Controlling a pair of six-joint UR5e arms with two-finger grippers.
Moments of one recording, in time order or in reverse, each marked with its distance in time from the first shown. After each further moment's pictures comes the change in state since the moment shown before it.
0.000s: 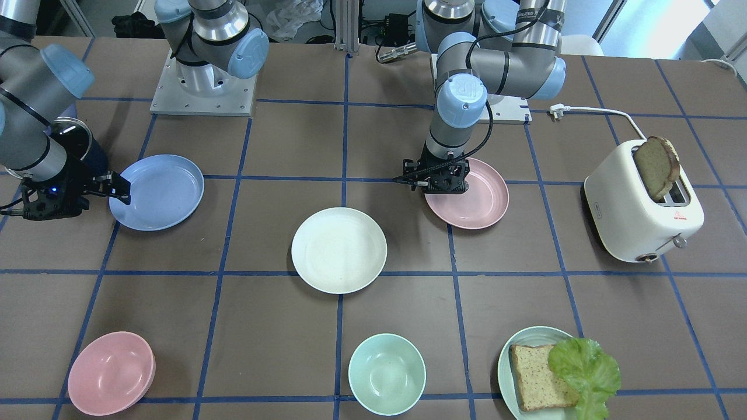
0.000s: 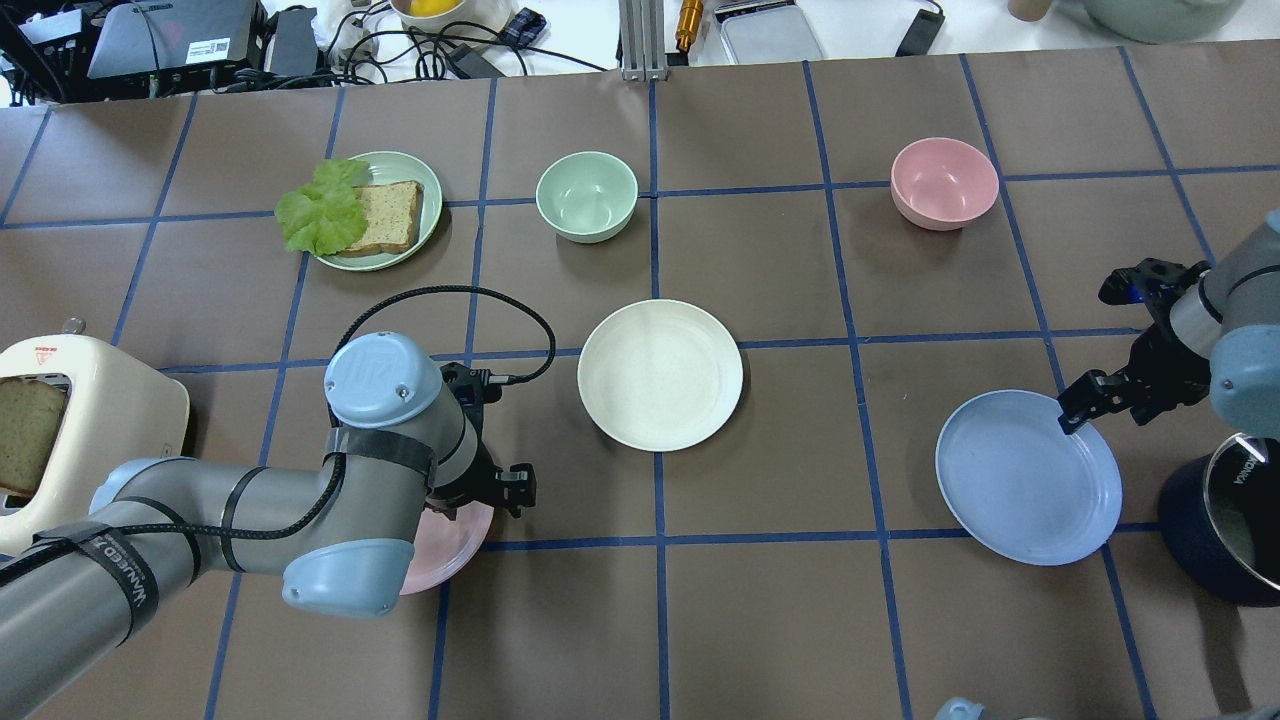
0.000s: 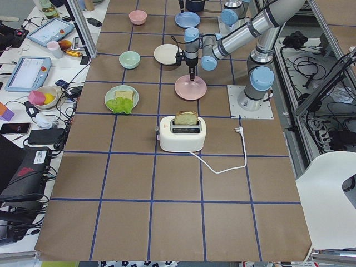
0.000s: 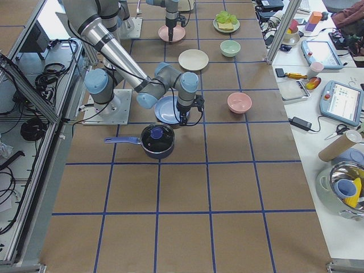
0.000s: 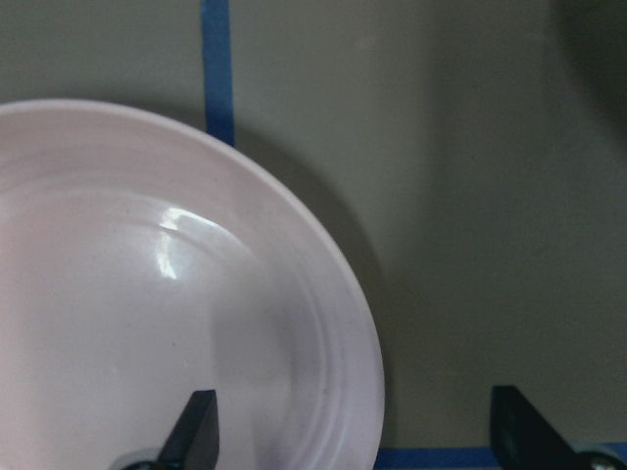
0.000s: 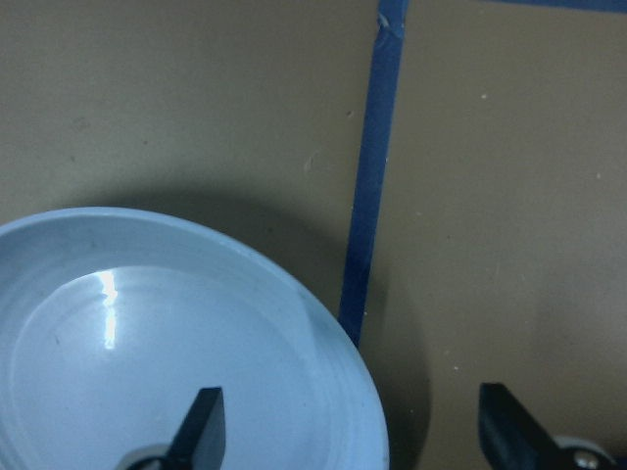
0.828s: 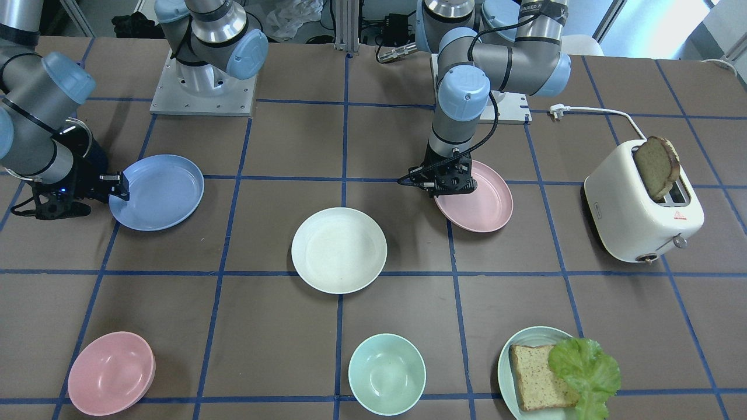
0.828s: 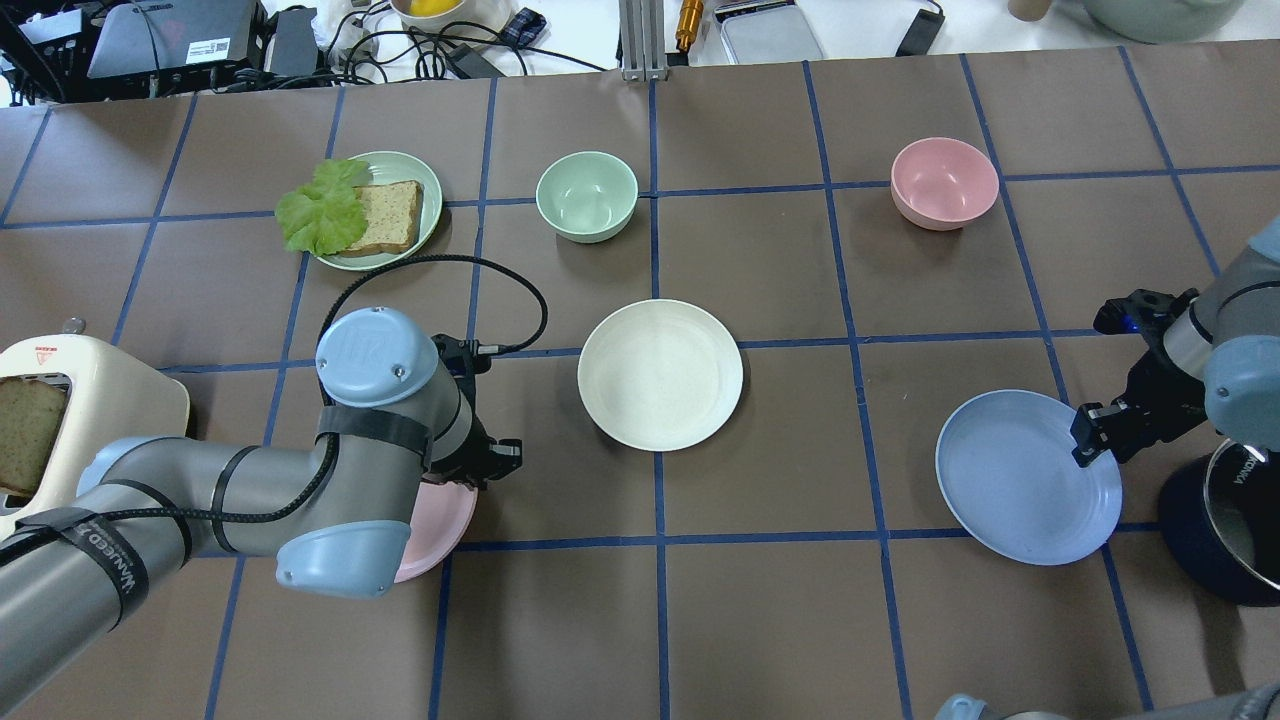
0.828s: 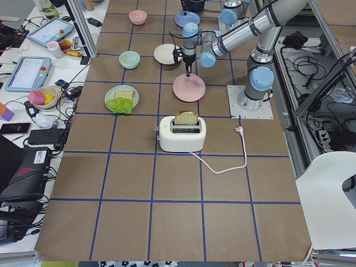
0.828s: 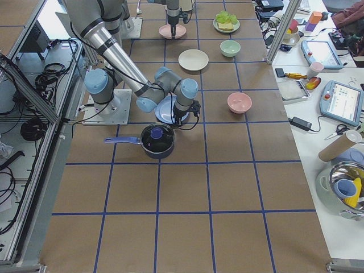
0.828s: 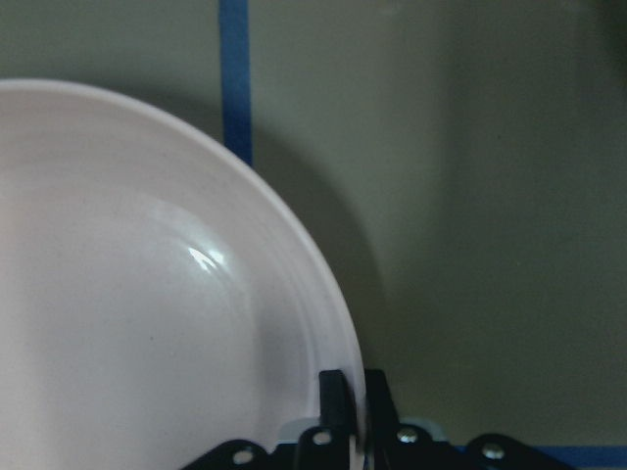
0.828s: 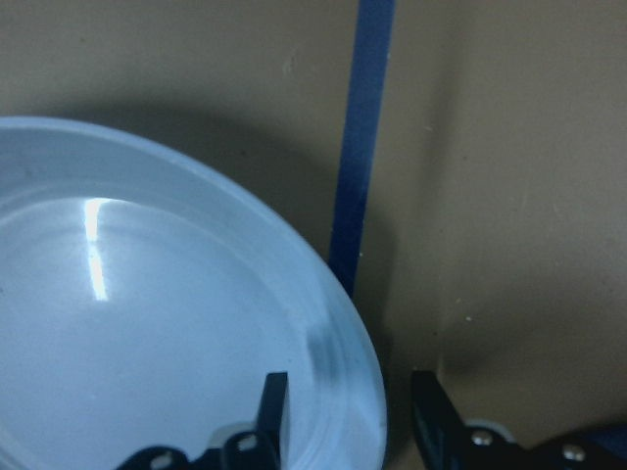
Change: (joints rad) left arm -0.005 0.016 0.097 -0.030 0.041 -0.093; right arm -0.015 0.030 0.018 0.031 -0.060 -0.006
